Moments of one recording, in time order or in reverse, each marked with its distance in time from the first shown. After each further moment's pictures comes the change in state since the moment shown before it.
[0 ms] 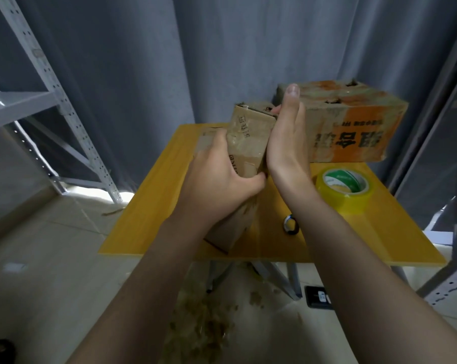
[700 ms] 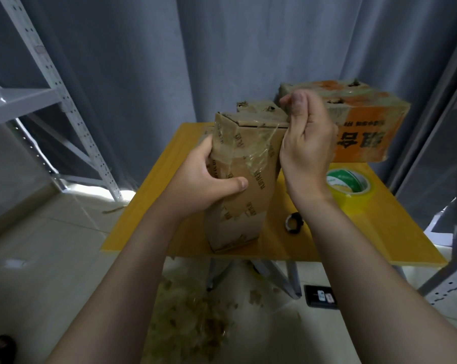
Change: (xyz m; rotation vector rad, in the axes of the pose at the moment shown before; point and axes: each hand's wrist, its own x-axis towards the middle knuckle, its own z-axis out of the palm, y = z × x) left_hand 0.002 -0.038 -0.022 -0.427 -0.225 -0.028; right_hand 0.008 0.022 -0.017 -0.134 0.239 -0.581
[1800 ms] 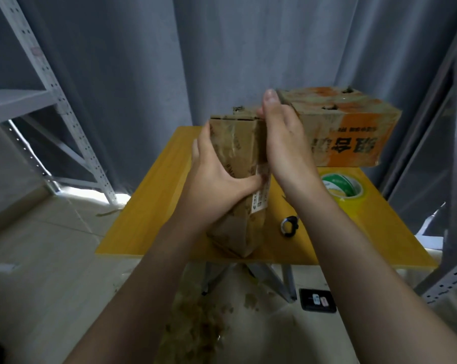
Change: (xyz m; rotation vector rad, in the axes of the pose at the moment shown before) left_hand 0.006 0.008 0.036 0.231 0.282 -0.014; right_hand 0.005 -0.038 -0.001 0.187 -0.412 0.534
